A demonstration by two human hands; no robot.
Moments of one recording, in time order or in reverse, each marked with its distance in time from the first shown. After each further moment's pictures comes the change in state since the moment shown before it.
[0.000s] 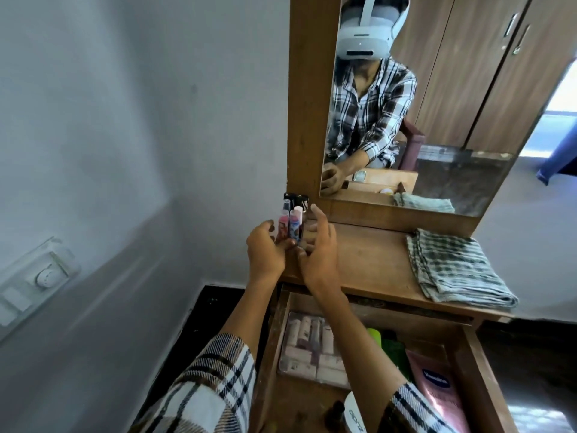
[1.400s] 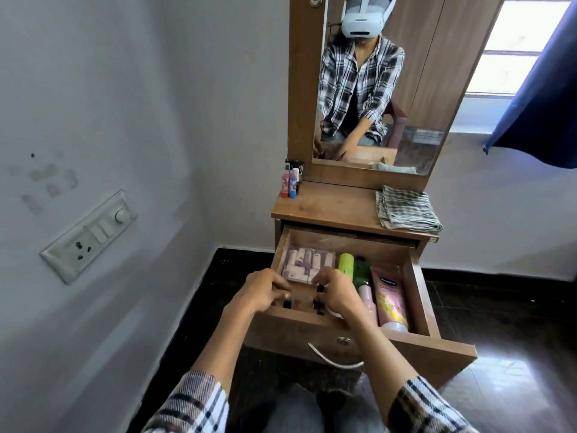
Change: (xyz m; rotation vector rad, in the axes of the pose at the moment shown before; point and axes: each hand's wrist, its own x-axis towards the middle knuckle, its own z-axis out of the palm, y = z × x) left_hand -0.192 -0.024 -0.106 0.407 -0.698 -0.029; right_hand -0.178 0.012 -0.085 -0.491 -0.427 0.234
